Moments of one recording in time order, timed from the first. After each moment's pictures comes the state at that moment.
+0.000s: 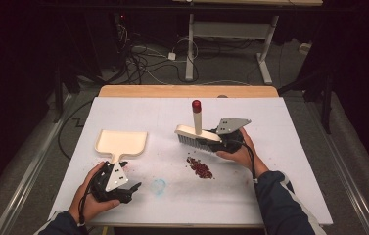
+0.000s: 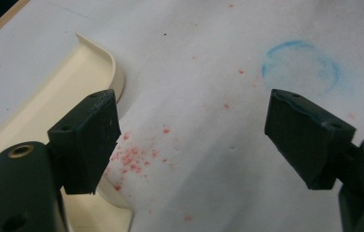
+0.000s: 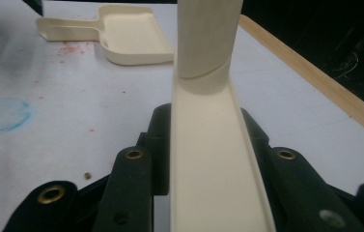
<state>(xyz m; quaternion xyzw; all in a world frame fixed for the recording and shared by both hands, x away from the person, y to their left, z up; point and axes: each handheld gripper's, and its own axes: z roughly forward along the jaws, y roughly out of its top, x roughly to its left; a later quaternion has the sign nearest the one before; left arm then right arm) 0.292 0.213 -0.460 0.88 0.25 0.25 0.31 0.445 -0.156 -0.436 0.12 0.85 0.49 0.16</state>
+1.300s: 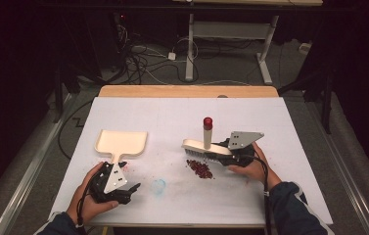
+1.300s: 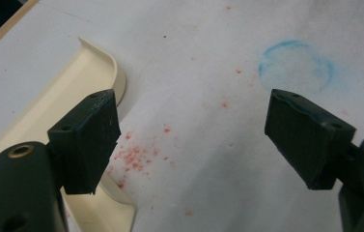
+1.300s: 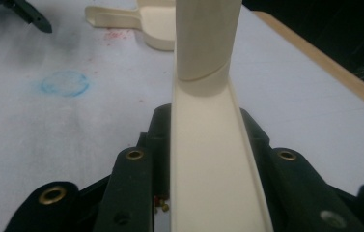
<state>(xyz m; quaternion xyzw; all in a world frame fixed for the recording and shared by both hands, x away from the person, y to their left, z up) 0.288 0.215 -0.457 0.88 0.24 0.26 0.31 0.402 -0.188 -0.433 0.09 0.85 0.49 0.15</state>
